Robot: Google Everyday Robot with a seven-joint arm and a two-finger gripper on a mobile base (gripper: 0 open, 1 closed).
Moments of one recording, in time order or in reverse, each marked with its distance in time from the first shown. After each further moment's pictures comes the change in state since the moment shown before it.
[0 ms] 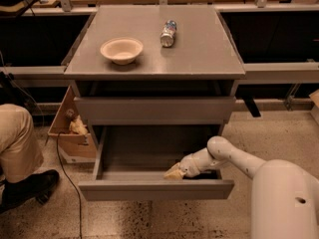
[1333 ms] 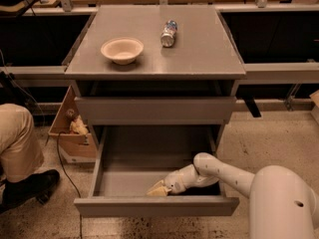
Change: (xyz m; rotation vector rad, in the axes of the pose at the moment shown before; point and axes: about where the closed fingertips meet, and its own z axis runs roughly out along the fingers) arm 0.006 0.078 0.073 -0.241 -0.086 0.079
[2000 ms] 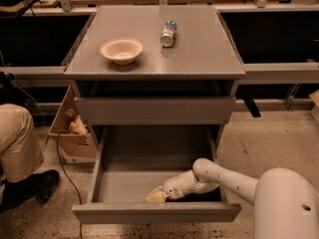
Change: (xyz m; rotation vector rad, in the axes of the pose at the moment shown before) arm 0.009 0.015 0.013 -0.006 -0.024 0.060
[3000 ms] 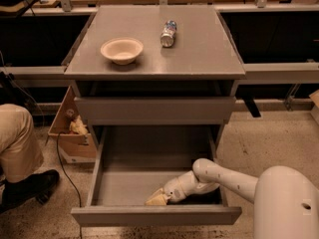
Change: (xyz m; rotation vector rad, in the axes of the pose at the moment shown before) arm 0.012 0.010 -0.001 -0.015 0.049 0.007
